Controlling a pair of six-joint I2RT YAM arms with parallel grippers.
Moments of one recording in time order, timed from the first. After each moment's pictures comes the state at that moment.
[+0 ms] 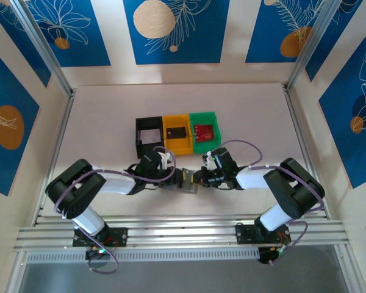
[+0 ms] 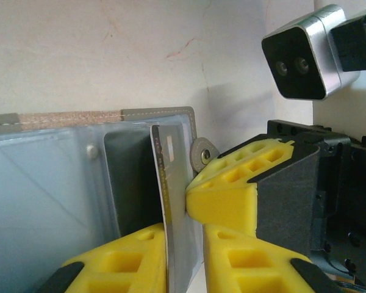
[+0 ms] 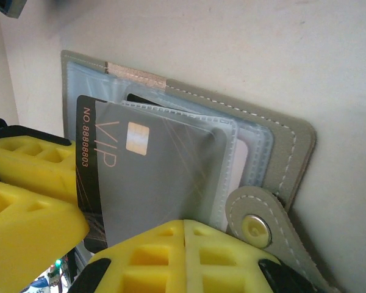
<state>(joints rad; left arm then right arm) -0.75 1.61 0.52 0.47 0.47 -0.91 0.60 1.54 0.46 0.22 -0.56 0.84</state>
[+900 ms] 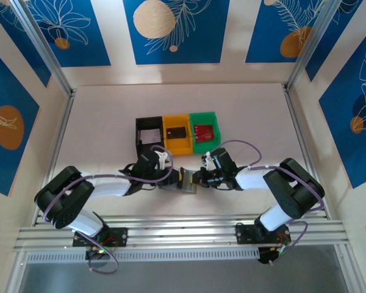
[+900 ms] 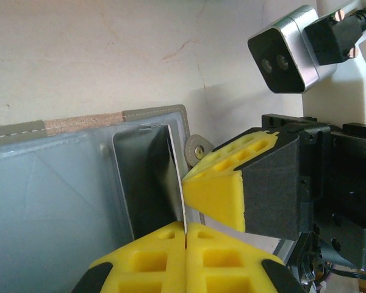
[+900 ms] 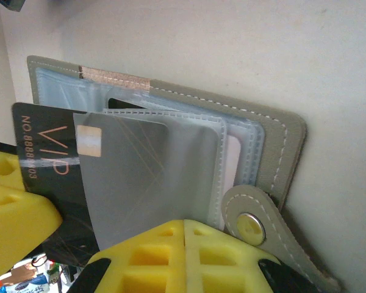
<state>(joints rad) -0.75 1.49 0.52 0.32 0.43 -0.83 0.61 1.54 0.46 0.22 -0.56 0.84</state>
